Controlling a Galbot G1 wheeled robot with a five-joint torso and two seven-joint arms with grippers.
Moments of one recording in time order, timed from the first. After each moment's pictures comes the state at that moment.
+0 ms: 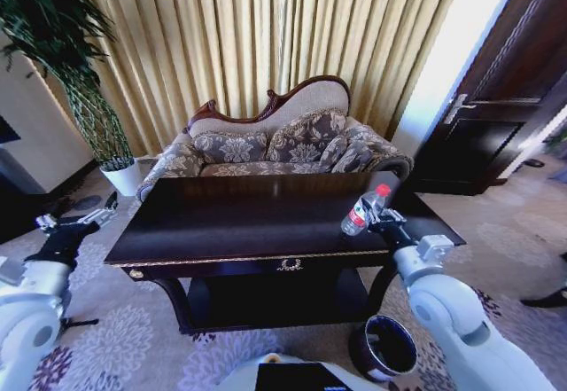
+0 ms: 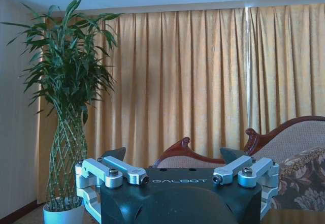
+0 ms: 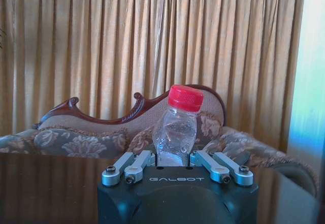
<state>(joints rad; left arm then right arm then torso) 1.72 -0.99 -1.22 -2.32 -0.82 0.20 -0.11 -1.48 0.96 0.67 2.35 0.59 -0.35 0.29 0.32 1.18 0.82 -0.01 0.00</state>
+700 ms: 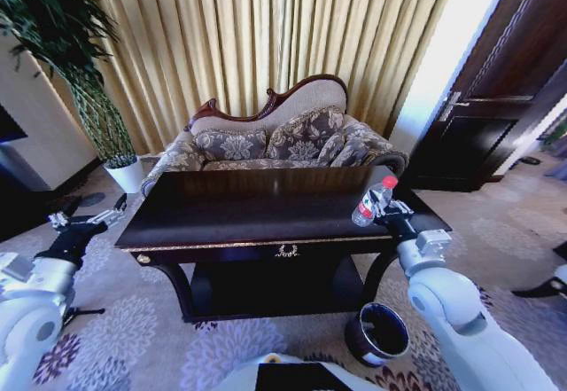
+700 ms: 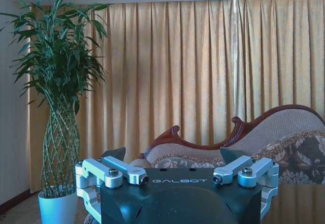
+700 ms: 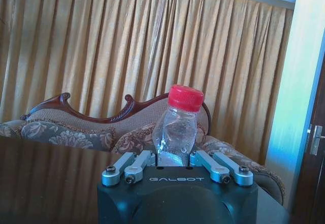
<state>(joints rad) 1.70 -0.98 -1.18 -2.30 -0.82 0.24 -0.08 -1.46 0.97 0.67 2.31 0.46 -0.34 0.26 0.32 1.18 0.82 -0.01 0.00</state>
